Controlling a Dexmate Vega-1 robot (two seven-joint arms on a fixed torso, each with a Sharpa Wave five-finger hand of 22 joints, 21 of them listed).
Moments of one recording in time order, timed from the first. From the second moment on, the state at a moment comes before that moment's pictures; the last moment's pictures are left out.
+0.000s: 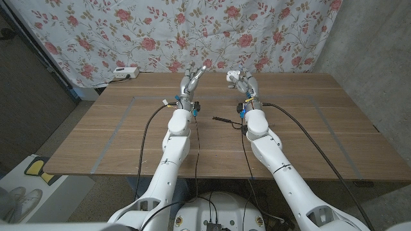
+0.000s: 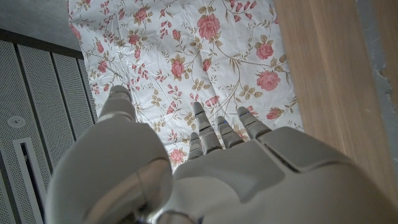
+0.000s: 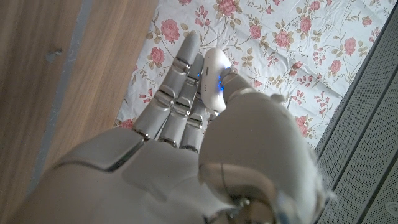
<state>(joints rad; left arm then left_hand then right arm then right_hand) 0.88 -0.14 0.04 -1.36 0.07 -0.33 0.01 0.76 0.00 0.22 -0.11 0.19 0.02 -0.13 0.21 0.18 0.43 -0.14 0.26 0.25 0.12 -0.08 0.21 0.18 0.11 0.09 0.20 0.18 -0.94 -0.06 -0.33 -1.57 -0.02 0.11 -0.34 1.31 0.14 0.31 -0.17 0.19 0.25 -0.08 0.21 0.20 0.56 -0.03 0.78 0.29 0.81 -0.08 0.48 0.46 0.94 -0.14 0.63 0.22</state>
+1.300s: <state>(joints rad) 0.90 -0.05 0.03 -1.44 0.04 -0.32 -0.05 0.80 0.04 0.24 -0.15 0.18 0.38 -0.19 0.27 0.18 0.27 -0.11 0.22 0.26 0.07 -0.04 0.19 0.18 0.09 0.12 0.20 0.18 -0.97 -0.11 -0.33 -1.66 -0.01 0.03 -0.28 1.35 0.15 0.28 -0.15 0.20 0.47 -0.10 0.28 0.23 0.58 -0.01 0.78 0.30 0.82 -0.07 0.46 0.49 0.92 -0.12 0.73 0.22</state>
